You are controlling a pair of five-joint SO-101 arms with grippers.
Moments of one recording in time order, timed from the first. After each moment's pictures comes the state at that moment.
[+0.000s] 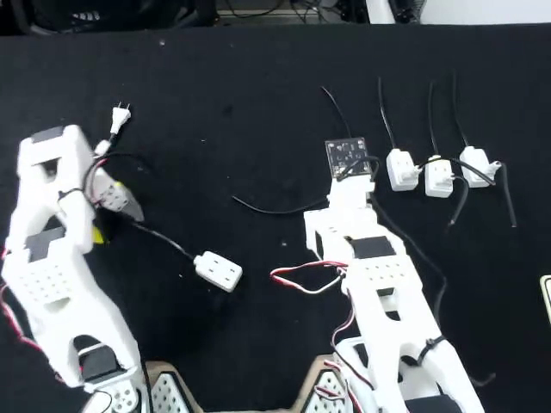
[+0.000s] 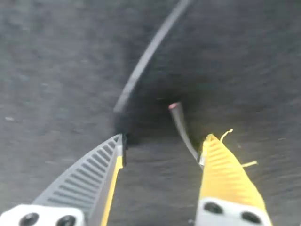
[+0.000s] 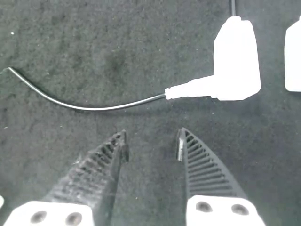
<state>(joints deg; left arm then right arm) -26.3 30.9 -3.5 85.2 16.2 -7.5 -36.9 68.4 33.0 -1.6</state>
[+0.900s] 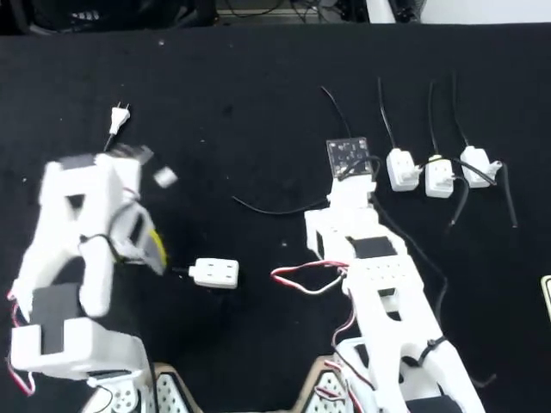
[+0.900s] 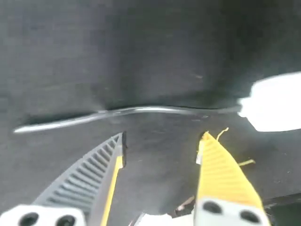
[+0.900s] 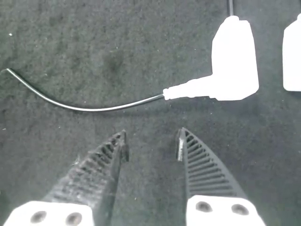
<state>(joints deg) -14.1 -3.0 30.6 77.9 -22.2 -7.1 -36.9 68.4 33.0 -1.5</state>
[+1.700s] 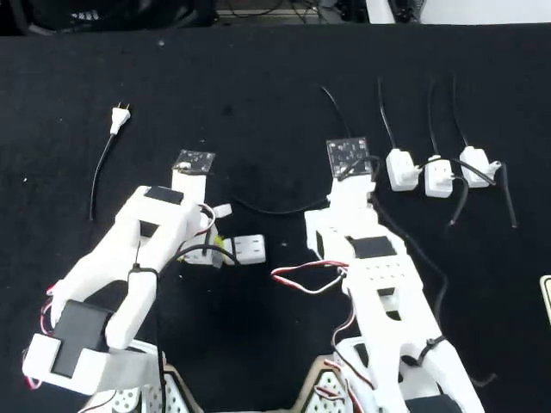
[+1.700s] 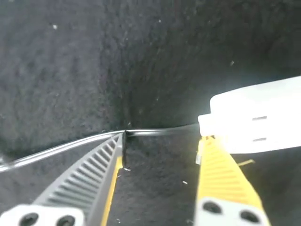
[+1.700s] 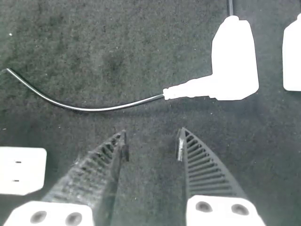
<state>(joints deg) 8.7 -8.1 43.0 57.5 4.3 -7.1 -36.9 68.4 33.0 -1.5</state>
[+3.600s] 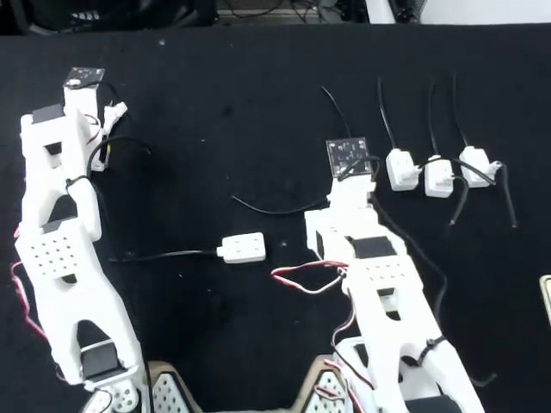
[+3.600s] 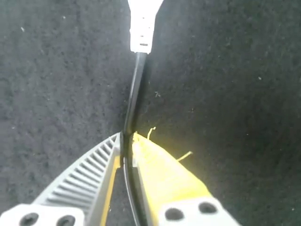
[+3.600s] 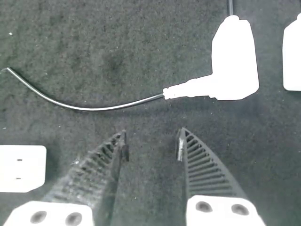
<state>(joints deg) -24.1 44.0 -32.0 68.4 -23.6 -7.1 -36.9 68.4 33.0 -1.5</state>
